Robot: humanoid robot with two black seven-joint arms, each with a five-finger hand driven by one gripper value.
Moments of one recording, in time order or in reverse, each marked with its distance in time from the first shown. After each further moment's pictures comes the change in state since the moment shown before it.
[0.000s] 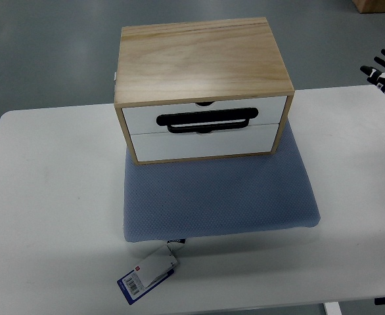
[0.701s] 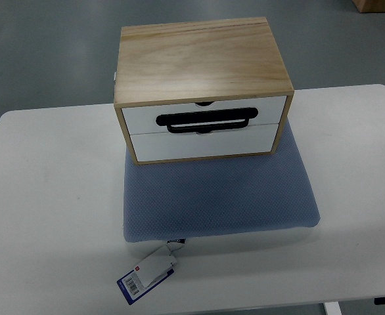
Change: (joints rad) left arm 0.000 0.000 0.000 0.000 0.000 0.000 0.000; right arm 0.666 -0.457 -0.815 0.257 0.229 0.330 0.154
